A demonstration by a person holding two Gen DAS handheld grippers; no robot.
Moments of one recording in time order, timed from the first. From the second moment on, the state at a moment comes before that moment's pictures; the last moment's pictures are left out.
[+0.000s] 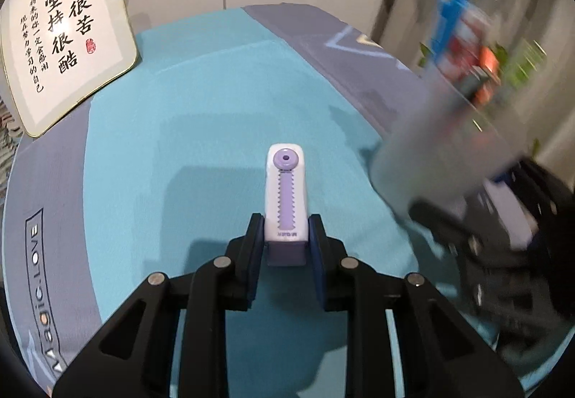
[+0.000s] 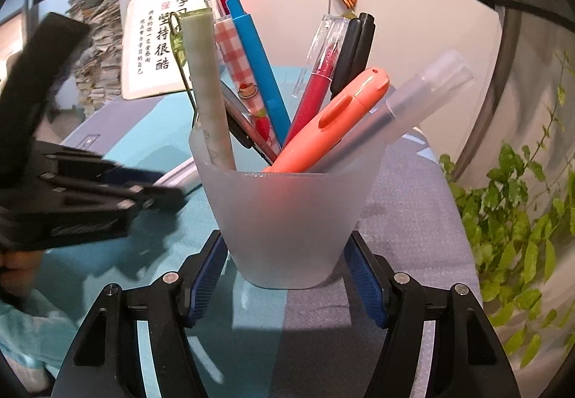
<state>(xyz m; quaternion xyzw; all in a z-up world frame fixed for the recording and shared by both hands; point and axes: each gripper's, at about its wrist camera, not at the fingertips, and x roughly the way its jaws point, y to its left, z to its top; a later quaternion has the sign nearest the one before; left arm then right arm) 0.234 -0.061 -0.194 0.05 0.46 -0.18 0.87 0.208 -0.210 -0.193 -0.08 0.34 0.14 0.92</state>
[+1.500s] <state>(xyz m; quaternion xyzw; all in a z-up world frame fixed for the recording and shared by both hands) 0.200 -0.066 -0.044 -0.03 0.30 -0.25 0.92 0.209 -0.216 -0.199 -0.06 0.36 0.16 0.92</state>
